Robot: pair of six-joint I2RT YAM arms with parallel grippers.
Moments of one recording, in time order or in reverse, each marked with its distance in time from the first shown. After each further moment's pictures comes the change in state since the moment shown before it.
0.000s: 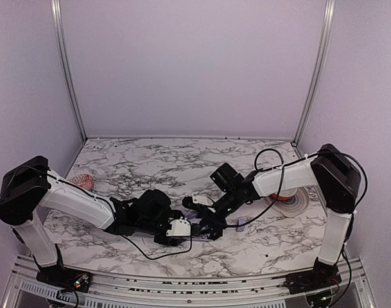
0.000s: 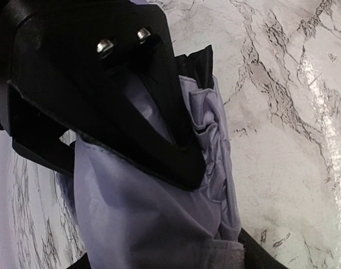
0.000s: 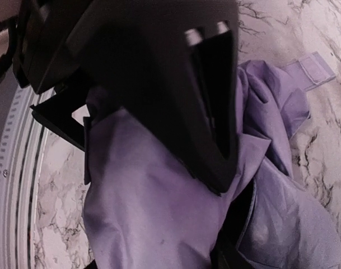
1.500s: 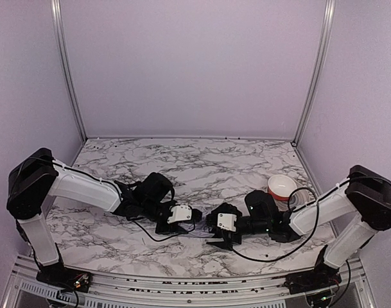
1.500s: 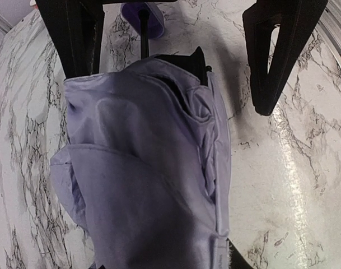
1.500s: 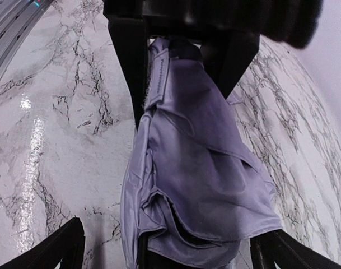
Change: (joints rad) left arm 0.121 0.071 0.164 -0.224 0.282 -0.057; right arm 0.106 -0.324 -0.640 0.862 0.431 -0.047
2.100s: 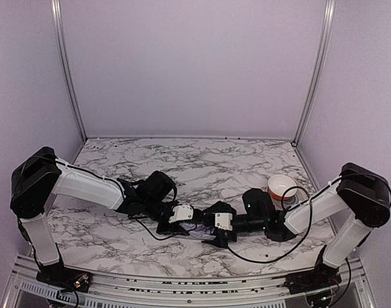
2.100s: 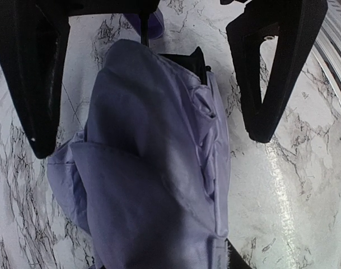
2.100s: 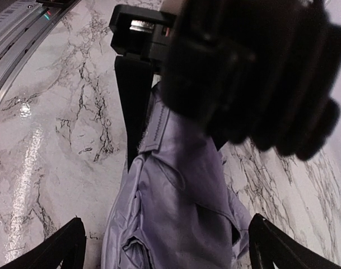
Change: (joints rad) left arm 0.010 0.029 0.048 -0.061 0.074 0.001; right arm 0.000 0.026 0.015 0.102 -0.085 -0.041
